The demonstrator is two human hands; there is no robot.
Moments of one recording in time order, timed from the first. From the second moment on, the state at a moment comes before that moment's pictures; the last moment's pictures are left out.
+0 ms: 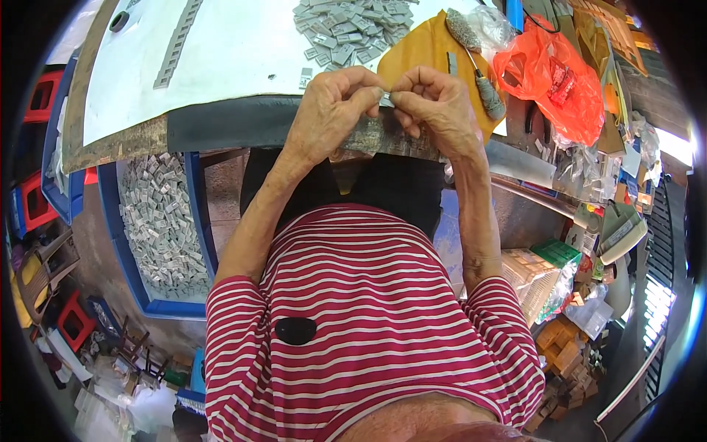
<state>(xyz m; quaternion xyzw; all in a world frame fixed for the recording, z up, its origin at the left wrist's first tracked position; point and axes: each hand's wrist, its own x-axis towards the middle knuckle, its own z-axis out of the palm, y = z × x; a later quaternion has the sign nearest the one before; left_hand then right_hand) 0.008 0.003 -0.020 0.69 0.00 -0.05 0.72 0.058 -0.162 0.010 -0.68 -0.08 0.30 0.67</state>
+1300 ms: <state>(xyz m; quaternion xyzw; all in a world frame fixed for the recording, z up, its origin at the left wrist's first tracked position) 0.130 0.145 -0.060 0.90 -0.01 0.33 0.28 0.045 -0.187 0.026 -0.67 -0.06 0.23 0.71</state>
